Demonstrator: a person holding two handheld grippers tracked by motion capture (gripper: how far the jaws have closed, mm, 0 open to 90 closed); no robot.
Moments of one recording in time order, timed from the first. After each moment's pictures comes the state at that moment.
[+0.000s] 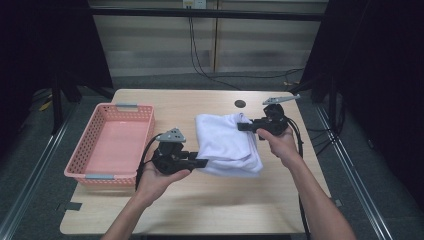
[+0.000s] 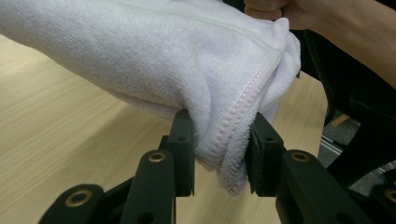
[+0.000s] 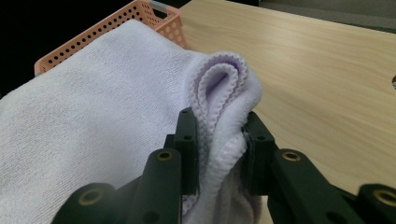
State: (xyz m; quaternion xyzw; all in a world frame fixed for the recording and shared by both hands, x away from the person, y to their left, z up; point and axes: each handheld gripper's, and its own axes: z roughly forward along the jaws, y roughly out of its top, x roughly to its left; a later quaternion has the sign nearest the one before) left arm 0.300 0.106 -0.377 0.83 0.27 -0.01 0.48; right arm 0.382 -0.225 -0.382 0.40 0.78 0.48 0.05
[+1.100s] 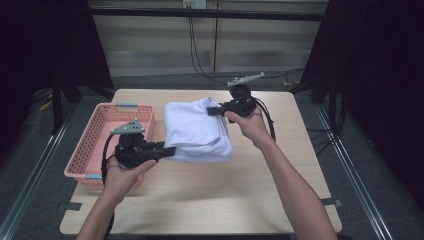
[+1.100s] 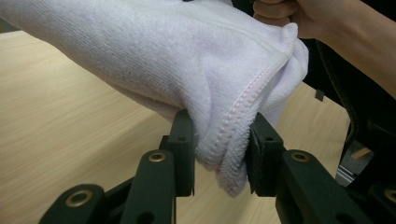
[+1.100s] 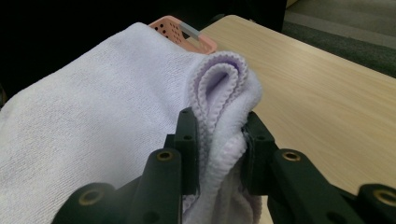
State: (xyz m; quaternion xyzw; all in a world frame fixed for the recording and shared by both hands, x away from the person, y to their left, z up) left arm 0.308 0.186 -0.358 0.80 0.32 0.03 0.51; right arm 0.424 -0.140 -0.346 0.35 0.80 0.49 0.04
